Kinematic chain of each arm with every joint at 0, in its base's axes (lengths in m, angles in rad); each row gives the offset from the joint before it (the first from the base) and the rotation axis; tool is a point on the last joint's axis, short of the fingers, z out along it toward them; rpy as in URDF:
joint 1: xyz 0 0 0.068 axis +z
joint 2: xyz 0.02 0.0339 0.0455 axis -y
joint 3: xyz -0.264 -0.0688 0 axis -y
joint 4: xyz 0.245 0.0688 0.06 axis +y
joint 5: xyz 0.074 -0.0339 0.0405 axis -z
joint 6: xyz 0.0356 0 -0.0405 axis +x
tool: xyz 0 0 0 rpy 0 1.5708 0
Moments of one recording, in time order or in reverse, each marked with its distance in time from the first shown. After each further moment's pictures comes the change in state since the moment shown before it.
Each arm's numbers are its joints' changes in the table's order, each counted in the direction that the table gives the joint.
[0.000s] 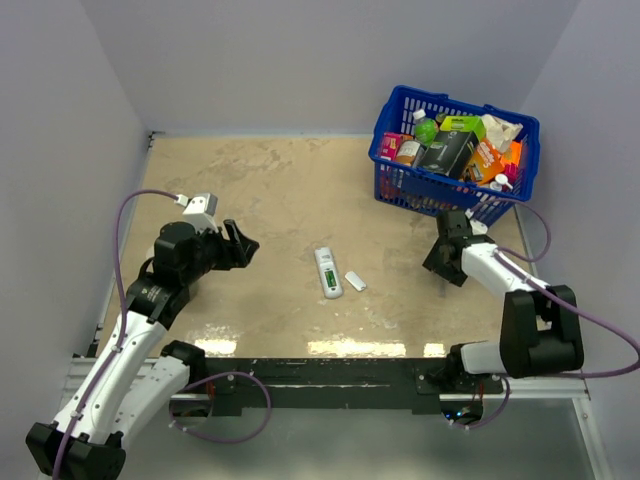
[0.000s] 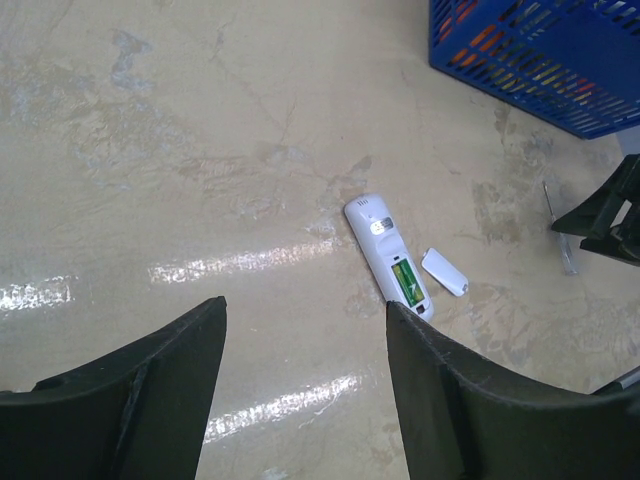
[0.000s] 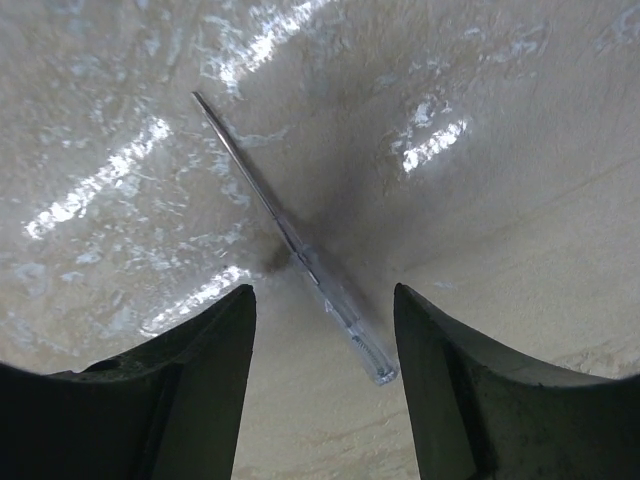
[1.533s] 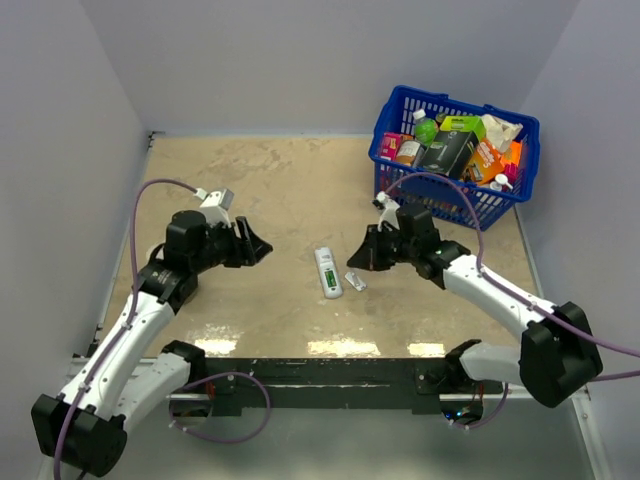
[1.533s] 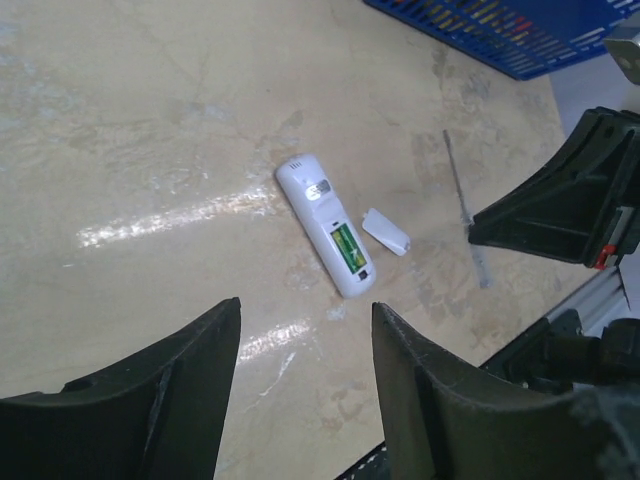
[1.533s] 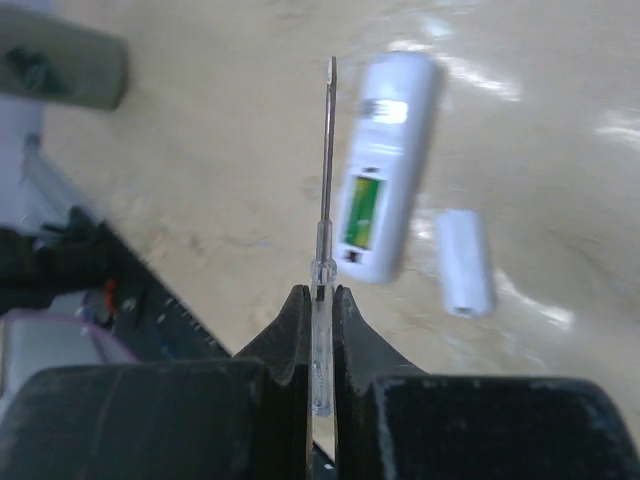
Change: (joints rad) left arm 0.000 -0.121 0.027 -0.025 0.165 -0.037; right arm 0.356 0.124 0.026 -0.320 -0.711 -0.193
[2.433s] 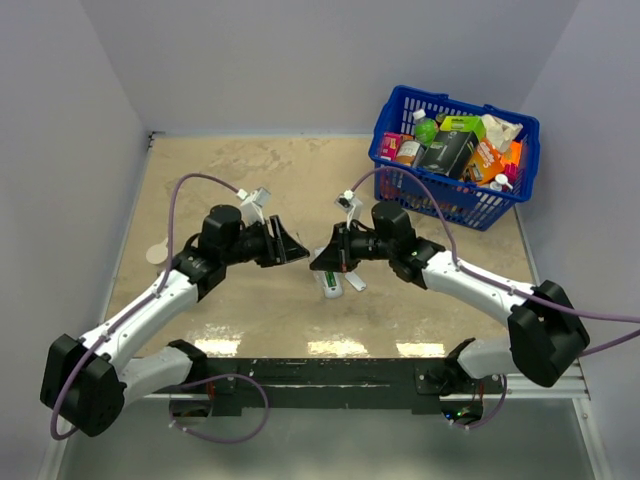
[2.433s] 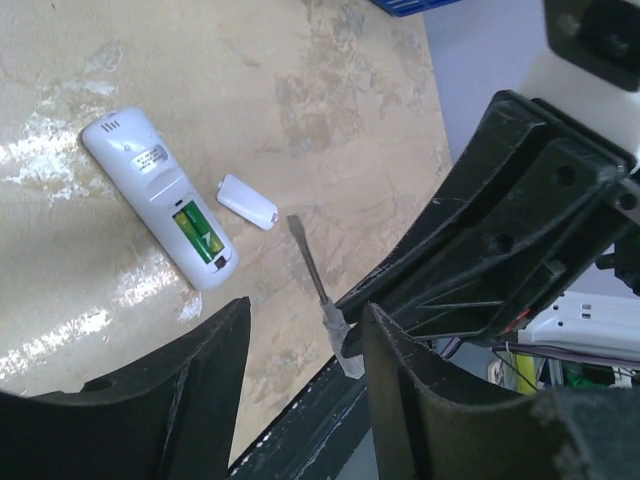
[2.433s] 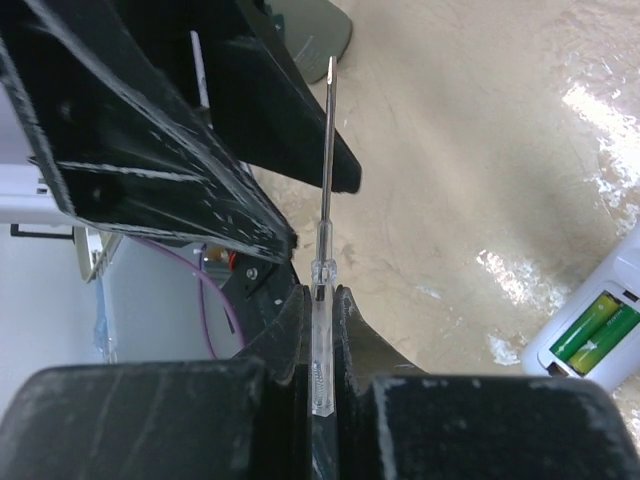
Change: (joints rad) left arm -0.175 -0.238 -0.008 -0.288 0.174 -0.280; right arm 0.205 -0.120 0.061 -0.343 -0.234 0.092
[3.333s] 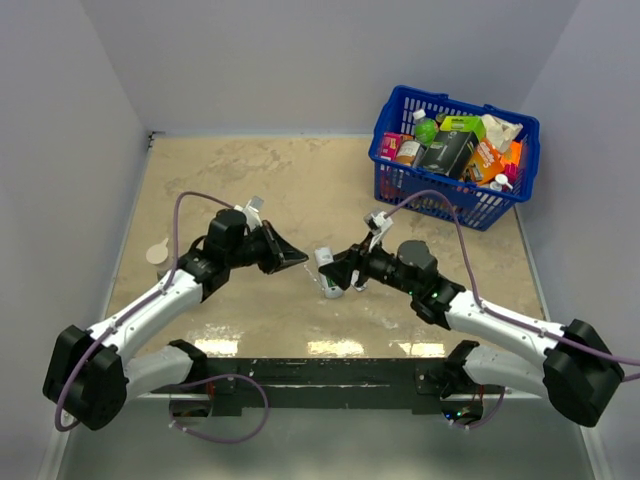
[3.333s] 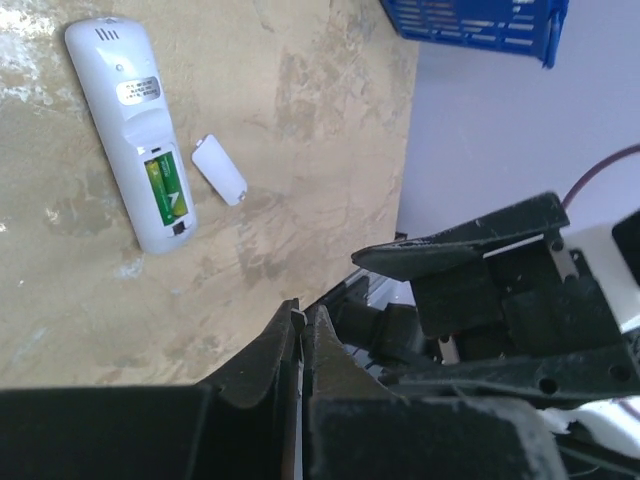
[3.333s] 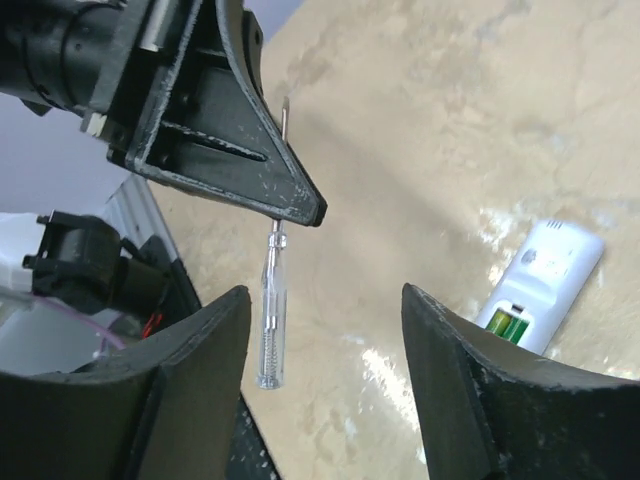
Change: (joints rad) left arm -0.008 -0.049 -0.047 -0.018 -0.011 -0.340; right arm 0.085 0.257 -0.293 -0.272 0.350 -0.059
